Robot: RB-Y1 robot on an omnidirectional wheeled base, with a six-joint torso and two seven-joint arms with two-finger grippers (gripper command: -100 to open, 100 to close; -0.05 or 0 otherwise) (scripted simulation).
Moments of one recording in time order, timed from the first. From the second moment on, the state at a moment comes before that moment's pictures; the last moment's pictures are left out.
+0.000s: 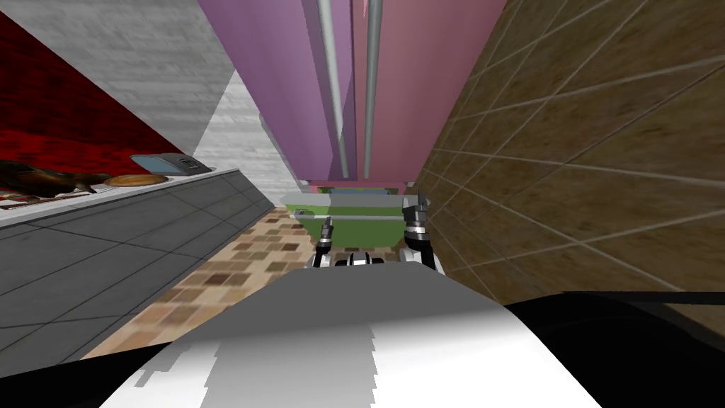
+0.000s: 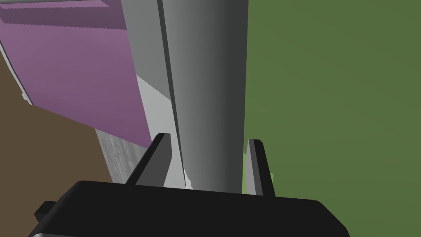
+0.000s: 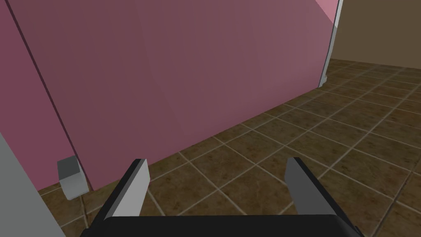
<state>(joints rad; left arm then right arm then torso) -0.01 0.06 -0.03 -0.94 -0.02 -1.08 0.01 0.50 0.02 0.05 -2.26 0.06 -0.44 -0.14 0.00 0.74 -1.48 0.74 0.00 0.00</state>
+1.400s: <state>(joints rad) 0.28 0.10 0.19 -1.19 0.01 -1.08 0.07 0.50 0.02 0.05 -2.26 0.06 -0.44 -0.14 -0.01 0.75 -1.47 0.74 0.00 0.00</state>
